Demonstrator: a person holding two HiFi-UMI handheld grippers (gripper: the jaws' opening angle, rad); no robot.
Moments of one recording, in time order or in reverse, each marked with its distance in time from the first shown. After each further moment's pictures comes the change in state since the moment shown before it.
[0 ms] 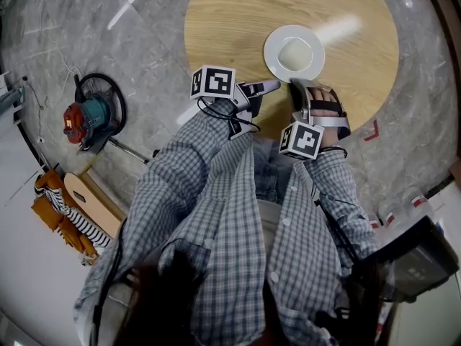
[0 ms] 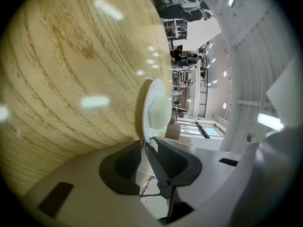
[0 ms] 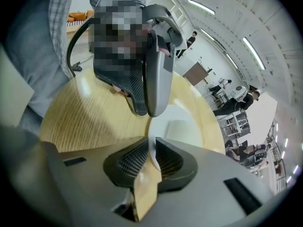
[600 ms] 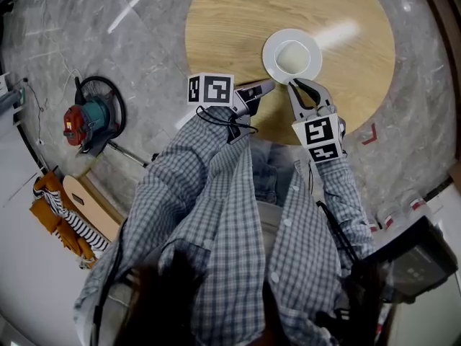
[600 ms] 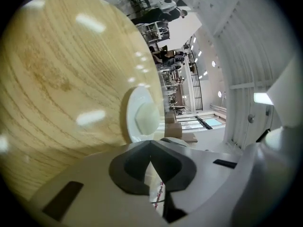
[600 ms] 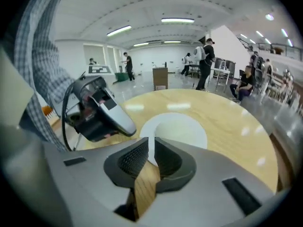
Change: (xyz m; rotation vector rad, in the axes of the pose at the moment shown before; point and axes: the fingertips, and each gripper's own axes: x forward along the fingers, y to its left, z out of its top) left arm -0.008 -0.015 0.014 0.182 -0.059 0.017; right arm -0.022 -0.038 0.012 0.849 -0.298 0.167
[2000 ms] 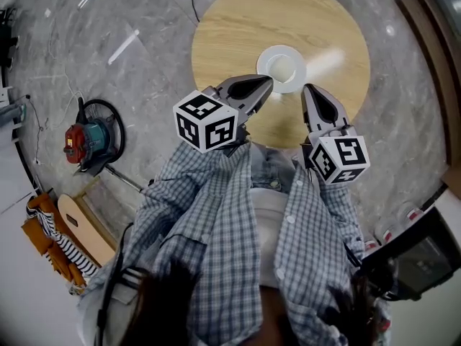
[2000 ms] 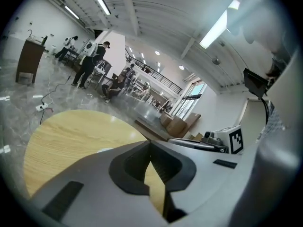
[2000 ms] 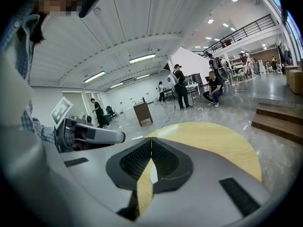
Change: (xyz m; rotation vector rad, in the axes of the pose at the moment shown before) left arm -0.058 -0.157 0.022 0.804 -0.233 0.069; right arm -0.121 -0.026 0.093 0.381 -0.415 -0.132
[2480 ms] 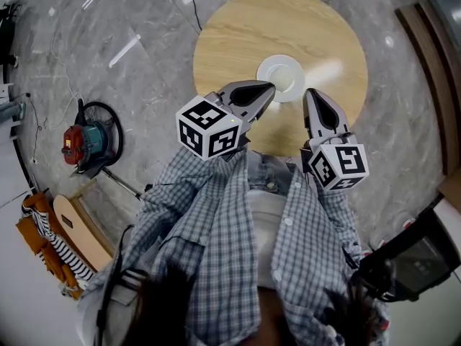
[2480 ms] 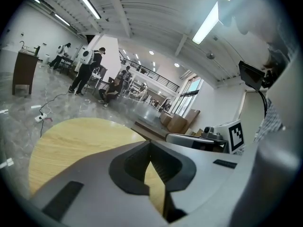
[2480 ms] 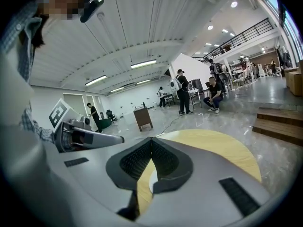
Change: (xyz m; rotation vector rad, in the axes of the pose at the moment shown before) left arm -0.005 -0.009 0.012 0.093 -0.002 0.007; right arm -0.002 0.004 0.021 -0.014 -0.067 -0.003
